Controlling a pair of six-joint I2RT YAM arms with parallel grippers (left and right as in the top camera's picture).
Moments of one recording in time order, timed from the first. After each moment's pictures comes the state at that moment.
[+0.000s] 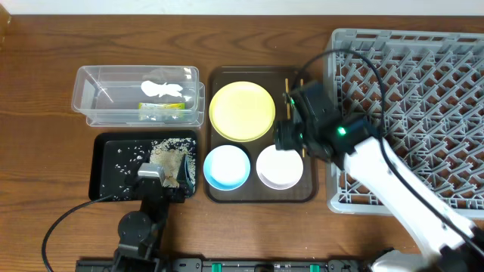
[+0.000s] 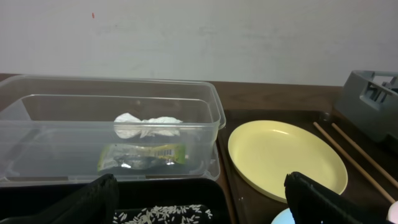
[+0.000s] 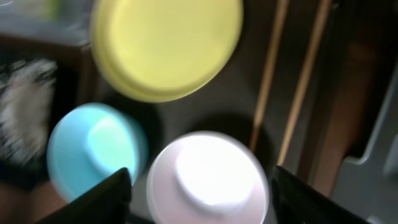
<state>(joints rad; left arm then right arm) -0.20 0.01 0.02 -0.11 -0.08 -0.11 0.55 1.51 1.20 -0.75 -0.05 0.43</state>
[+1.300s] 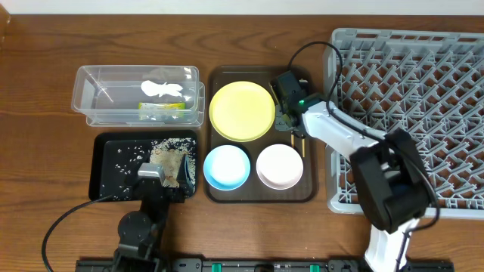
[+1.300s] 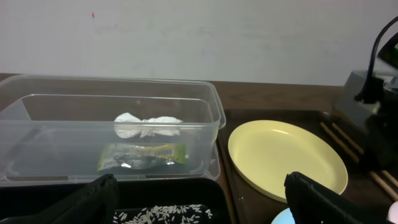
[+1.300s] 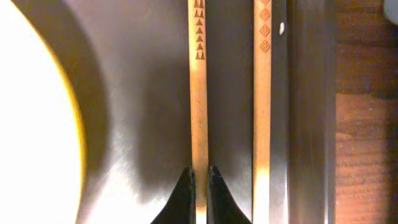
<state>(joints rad) -0.20 0.01 0.02 -0.11 -0.08 -0.11 0.49 2.00 1.31 -0.53 0.20 0.52</state>
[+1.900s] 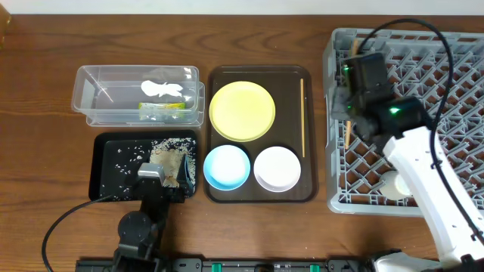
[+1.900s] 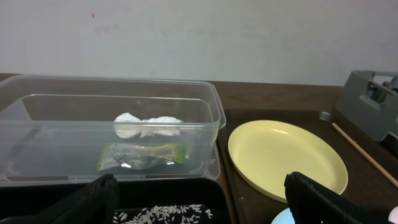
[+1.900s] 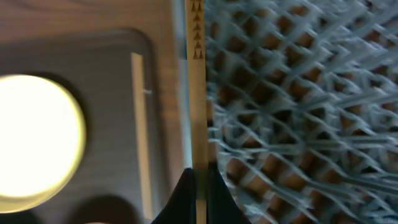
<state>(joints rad) -0.20 0.01 0.02 -0.11 -0.08 -0.11 0.28 1.46 1.31 -0.86 0.26 0.36</state>
